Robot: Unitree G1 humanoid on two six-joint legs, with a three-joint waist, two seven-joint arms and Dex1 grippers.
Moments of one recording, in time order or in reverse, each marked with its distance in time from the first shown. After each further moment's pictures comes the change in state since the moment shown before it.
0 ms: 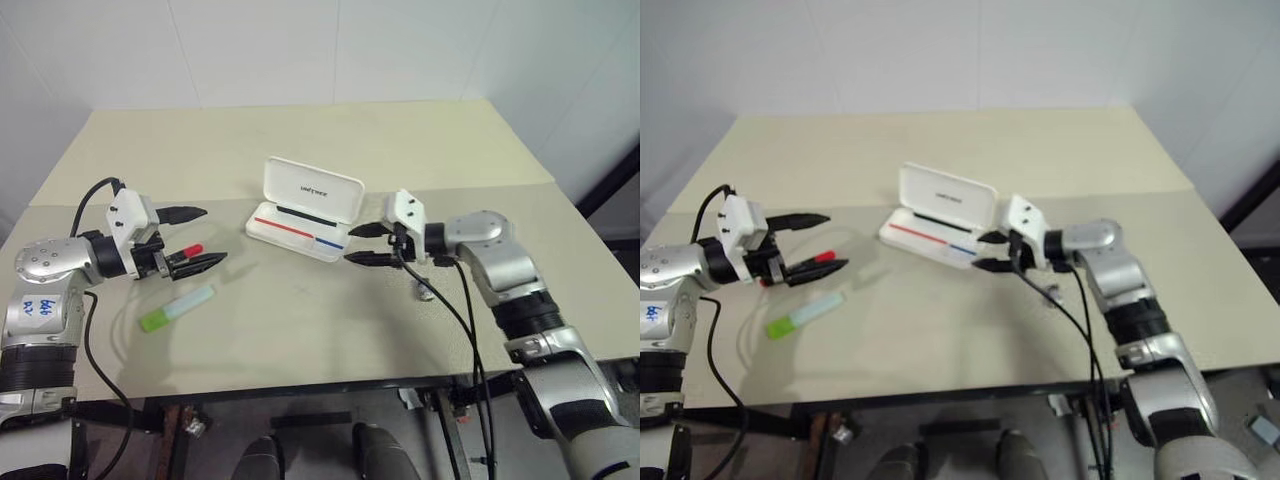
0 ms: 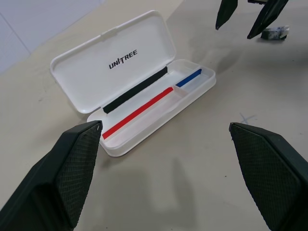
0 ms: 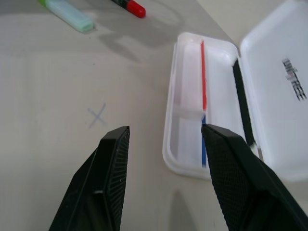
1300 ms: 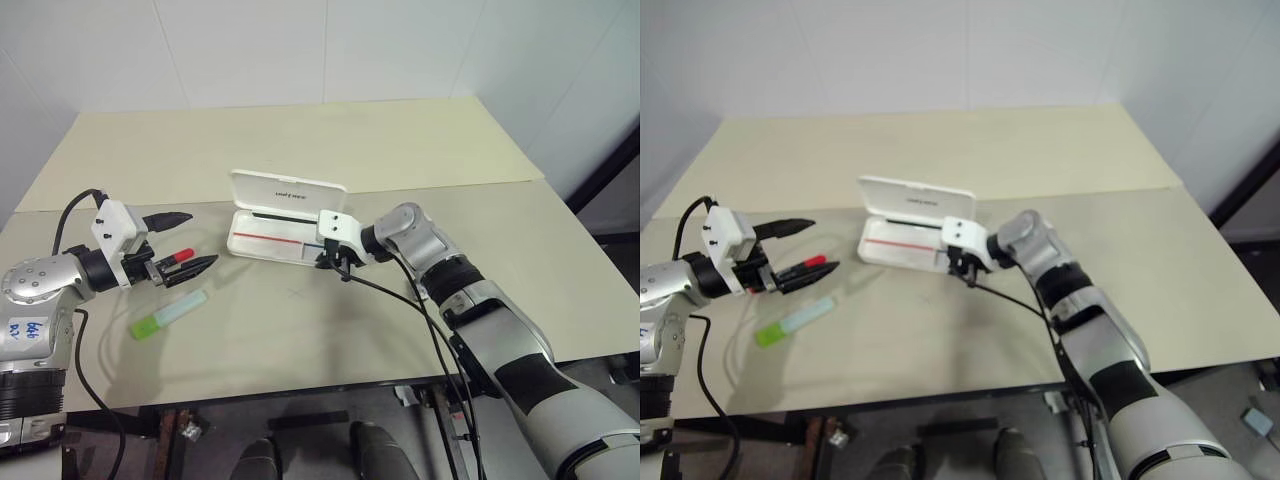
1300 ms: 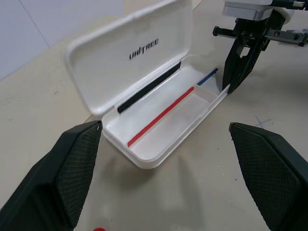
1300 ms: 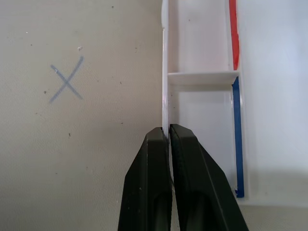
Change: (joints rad) left arm 0.125 0.000 0.059 -0.125 -0.027 0.035 0.107; right arm -0.244 0.224 0.144 0.509 -0.311 -0.100 -0.015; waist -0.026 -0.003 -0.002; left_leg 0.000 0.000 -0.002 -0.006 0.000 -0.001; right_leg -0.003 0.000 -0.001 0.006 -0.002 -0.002
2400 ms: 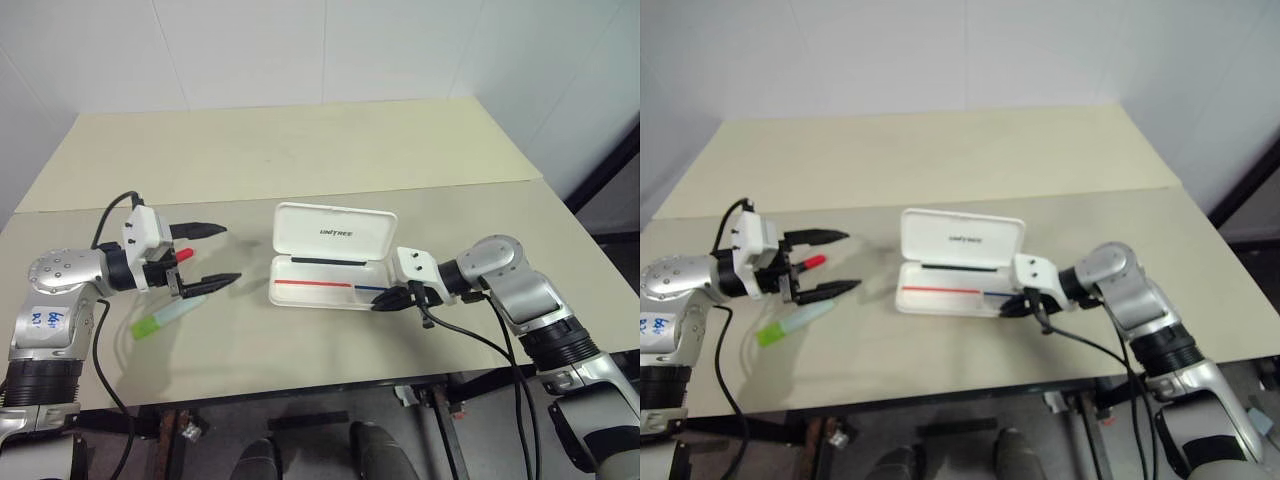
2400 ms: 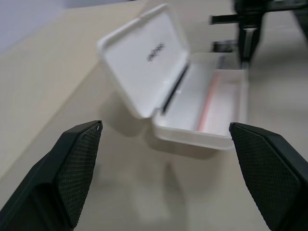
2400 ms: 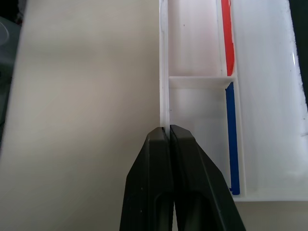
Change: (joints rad) left arm -0.040 -0.013 -0.114 -0.030 -0.042 0.010 -0.219; right arm 0.457 -0.425 -0.083 -0.661 0.230 0.061 0.271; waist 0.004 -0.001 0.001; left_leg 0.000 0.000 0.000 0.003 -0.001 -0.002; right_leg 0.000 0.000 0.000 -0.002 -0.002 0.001
